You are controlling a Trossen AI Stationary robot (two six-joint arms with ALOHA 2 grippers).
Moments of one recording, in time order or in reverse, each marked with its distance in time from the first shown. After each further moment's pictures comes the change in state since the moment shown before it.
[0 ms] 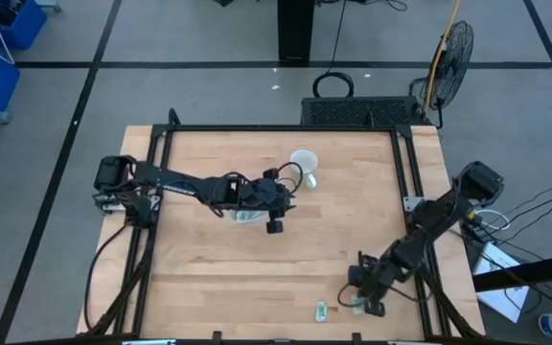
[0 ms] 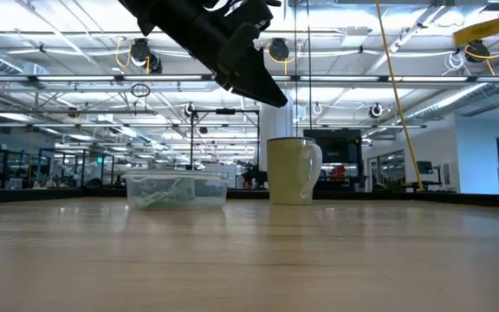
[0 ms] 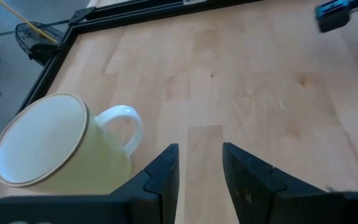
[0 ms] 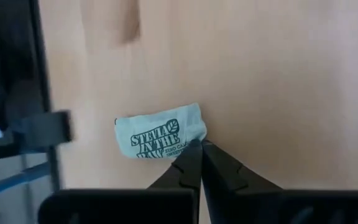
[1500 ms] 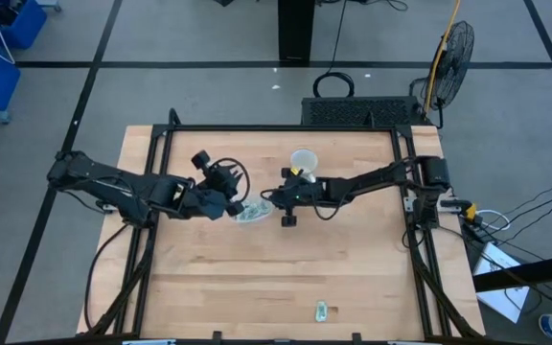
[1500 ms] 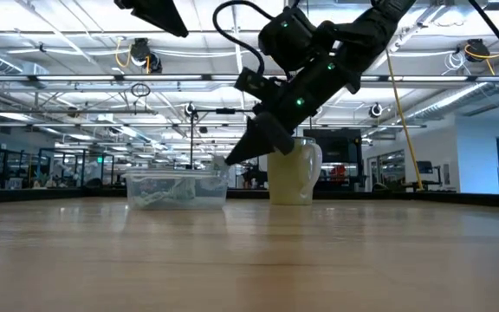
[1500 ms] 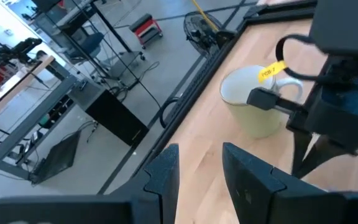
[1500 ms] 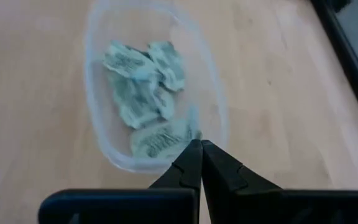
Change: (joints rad) left arm -0.209 -0.433 -0.001 -0.606 -0.757 -0.320; right arm -0.845 0.348 0.427 0.361 0.204 -1.265
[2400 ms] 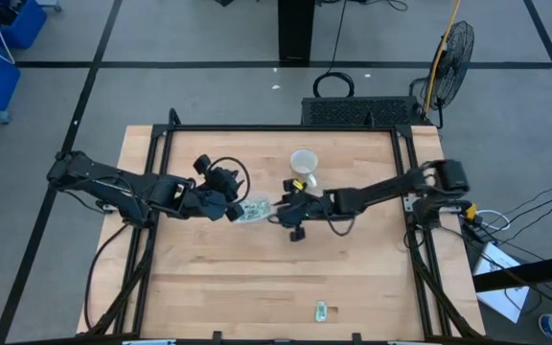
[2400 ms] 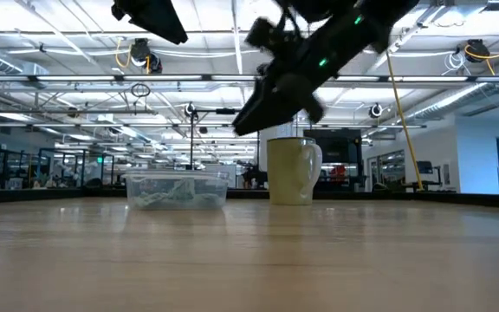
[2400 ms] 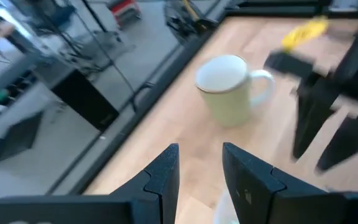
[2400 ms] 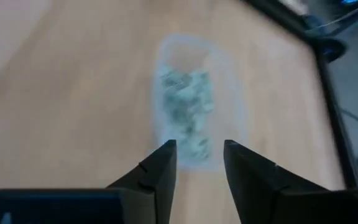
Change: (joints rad) left arm 0.000 0.001 0.000 -0.043 0.108 -0.151; right arm 0.146 -0.119 -0.001 -0.111 0.101 -0.100
